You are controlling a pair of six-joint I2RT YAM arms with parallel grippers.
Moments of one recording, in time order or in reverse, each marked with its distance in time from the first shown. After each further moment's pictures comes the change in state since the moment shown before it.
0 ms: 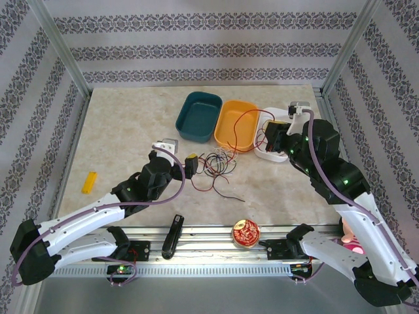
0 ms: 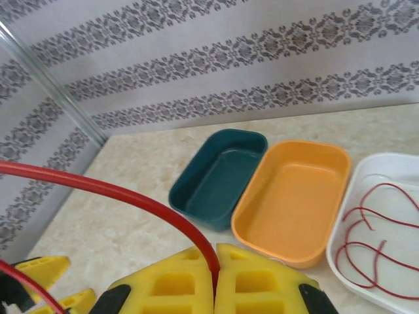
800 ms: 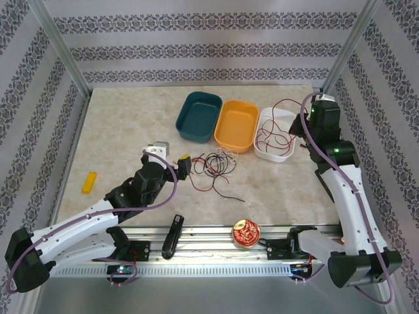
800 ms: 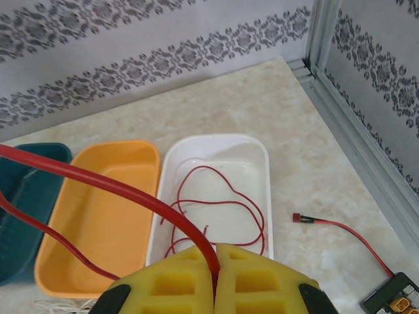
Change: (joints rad) left arm 0.001 -0.099 -0.063 0.000 -0.056 -0.023; right arm -0.445 0.195 -0.036 -0.010 0.065 -0.097
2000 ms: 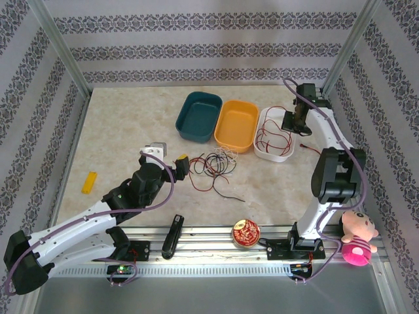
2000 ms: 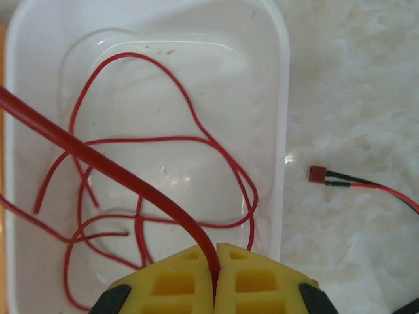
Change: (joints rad) left arm 0.002 -0.032 -0.009 -0.017 -0.011 -0.018; right arm -0.150 0.740 0.308 -0.159 -0.158 -0.098
